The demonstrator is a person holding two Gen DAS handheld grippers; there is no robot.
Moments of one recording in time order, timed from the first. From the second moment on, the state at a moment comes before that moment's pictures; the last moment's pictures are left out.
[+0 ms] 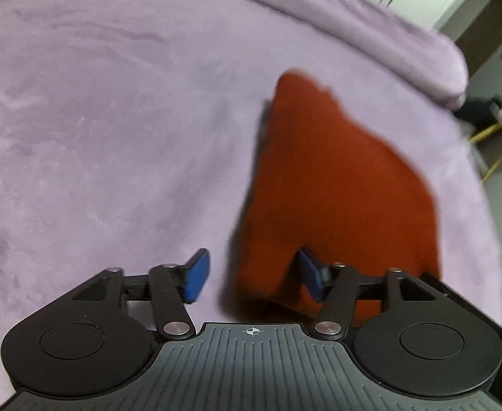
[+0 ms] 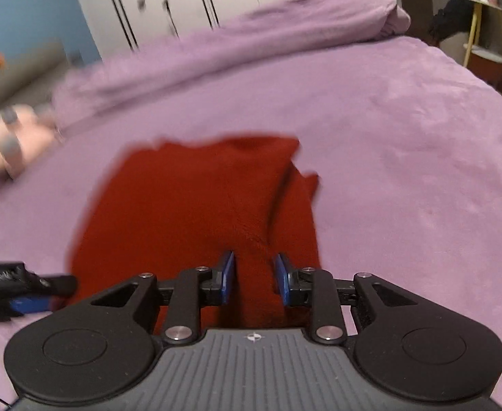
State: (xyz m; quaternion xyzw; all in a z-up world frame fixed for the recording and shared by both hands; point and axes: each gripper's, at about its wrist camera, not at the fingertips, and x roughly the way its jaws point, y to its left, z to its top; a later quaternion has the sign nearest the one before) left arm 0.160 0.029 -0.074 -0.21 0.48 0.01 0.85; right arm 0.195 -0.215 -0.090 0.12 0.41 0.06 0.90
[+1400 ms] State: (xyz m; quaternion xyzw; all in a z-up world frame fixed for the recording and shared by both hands) left arm 0.064 -0.002 0.012 0.00 0.43 0.03 0.90; right arm 0.121 -0.183 -0.010 0.06 0.49 0.04 0.87
